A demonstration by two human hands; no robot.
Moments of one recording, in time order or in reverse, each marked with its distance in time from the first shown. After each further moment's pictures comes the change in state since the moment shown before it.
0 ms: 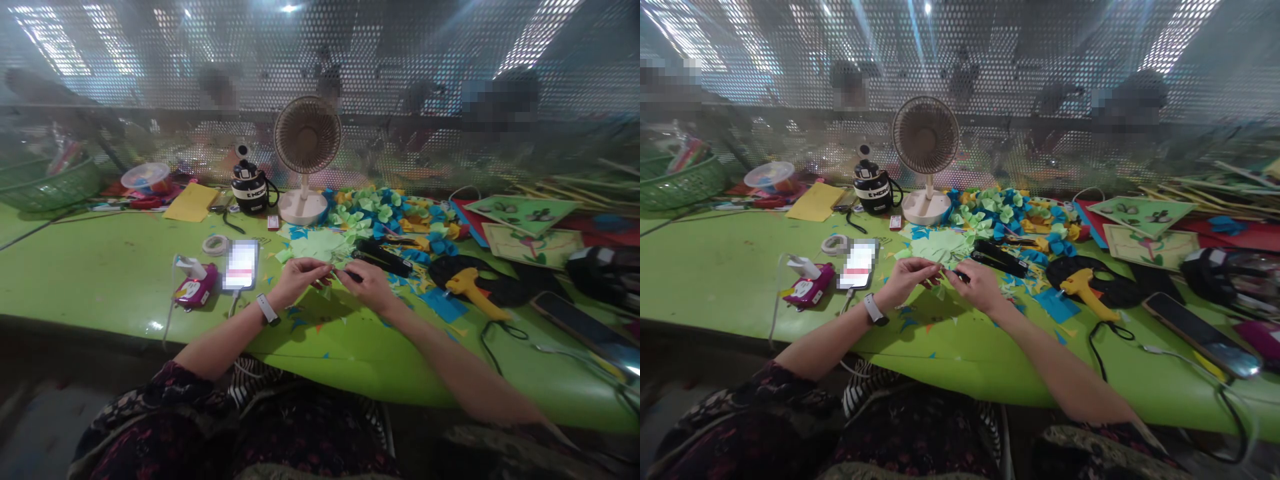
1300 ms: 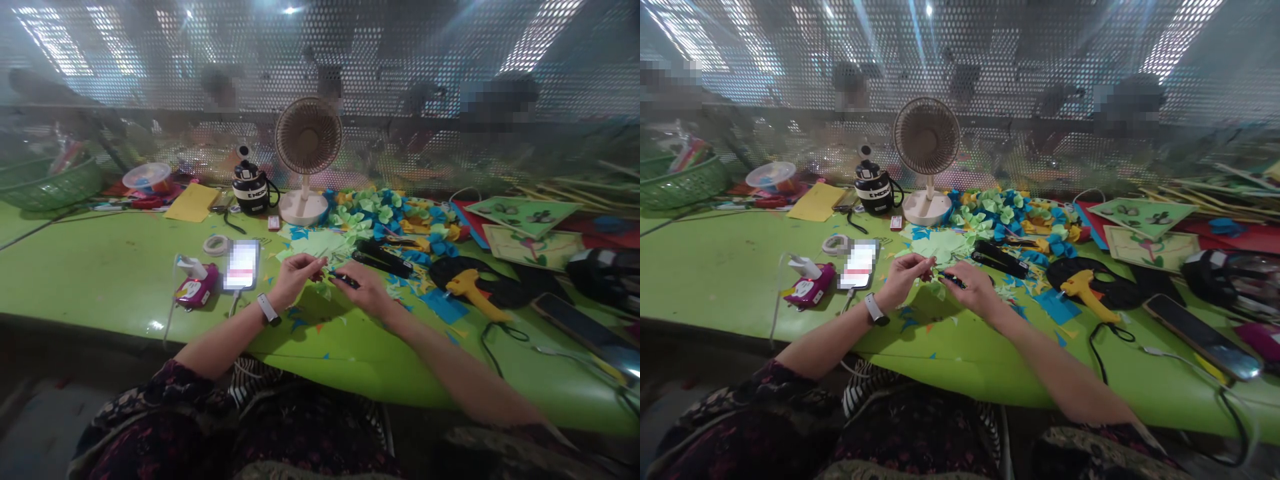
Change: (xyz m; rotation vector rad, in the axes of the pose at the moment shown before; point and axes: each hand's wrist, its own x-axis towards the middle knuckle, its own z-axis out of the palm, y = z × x) left_hand 0.003 -0.002 -0.001 -0.003 0.125 0.169; right_hand -0.001 -0.004 0.005 0.183 0.010 -0.073
